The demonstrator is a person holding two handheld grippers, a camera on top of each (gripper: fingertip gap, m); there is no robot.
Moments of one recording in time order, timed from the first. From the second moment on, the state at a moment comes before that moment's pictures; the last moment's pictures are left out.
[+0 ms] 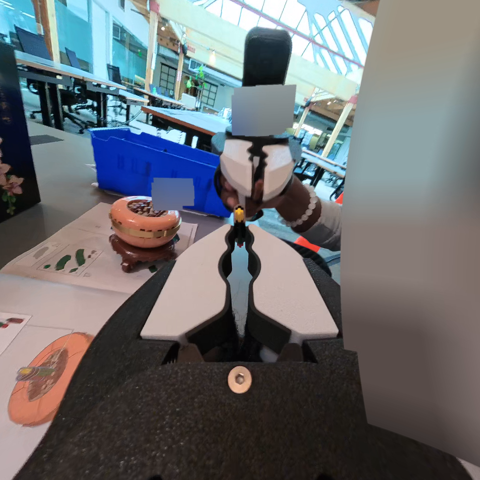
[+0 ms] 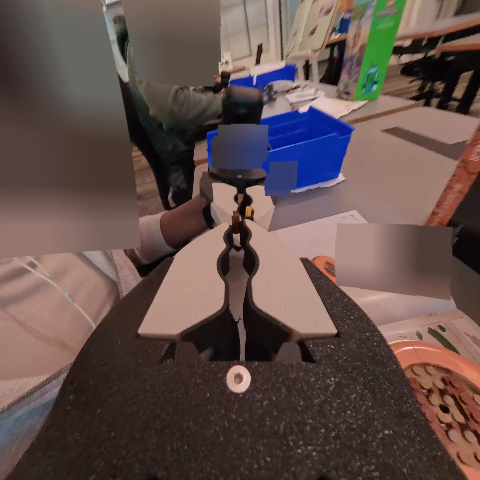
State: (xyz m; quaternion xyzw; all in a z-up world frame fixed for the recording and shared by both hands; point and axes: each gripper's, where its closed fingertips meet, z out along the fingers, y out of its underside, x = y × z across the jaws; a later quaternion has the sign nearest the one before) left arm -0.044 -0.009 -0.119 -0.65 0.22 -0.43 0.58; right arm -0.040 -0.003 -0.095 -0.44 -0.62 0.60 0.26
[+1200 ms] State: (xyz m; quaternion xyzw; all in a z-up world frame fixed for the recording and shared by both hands) left arm -0.062 -0.021 -0.143 -0.70 0.19 -0.50 0.48; right arm -0.051 0.007 -0.135 -0.20 -0.84 0.20 0.47
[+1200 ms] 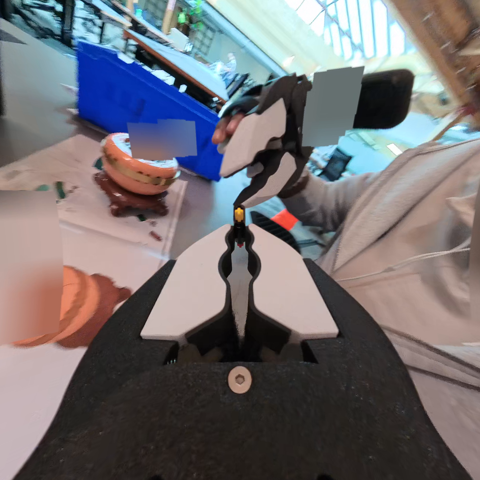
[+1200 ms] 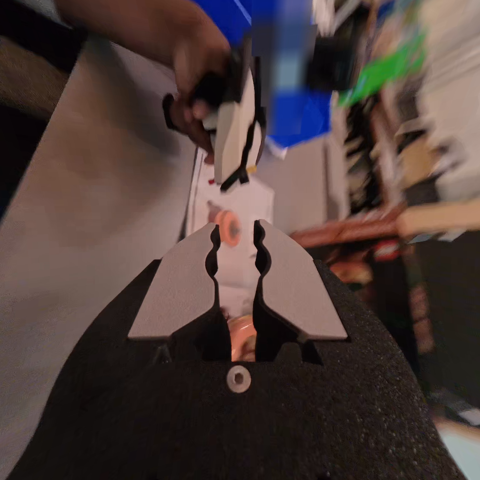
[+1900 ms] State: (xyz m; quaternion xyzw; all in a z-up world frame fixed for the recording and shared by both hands) left arm -0.020 -0.040 -0.128 -0.62 0.22 -0.62 0.42; right arm -0.059 -0.031 -0.123 0.12 -0.84 -0.02 0.54
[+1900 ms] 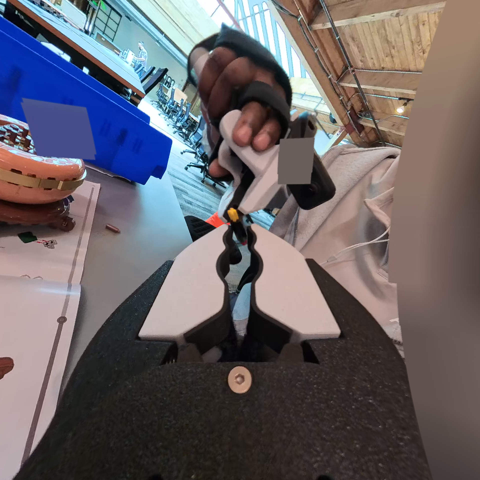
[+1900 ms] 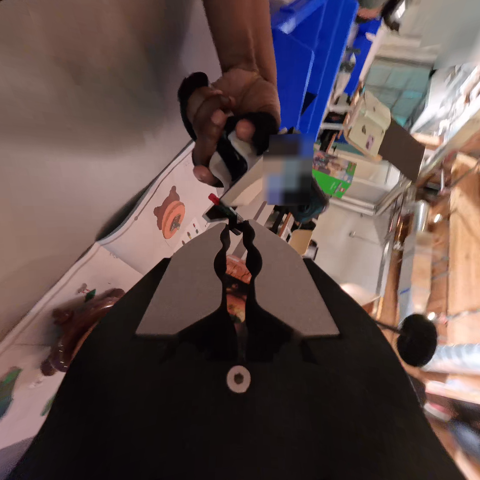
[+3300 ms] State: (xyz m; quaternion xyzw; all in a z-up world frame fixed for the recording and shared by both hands) left arm -0.038 -0.001 -0.137 -0.65 0.33 -0.23 0.65; right arm 0.025 0.051 -0.127 -0.53 -0.69 0.40 0.27
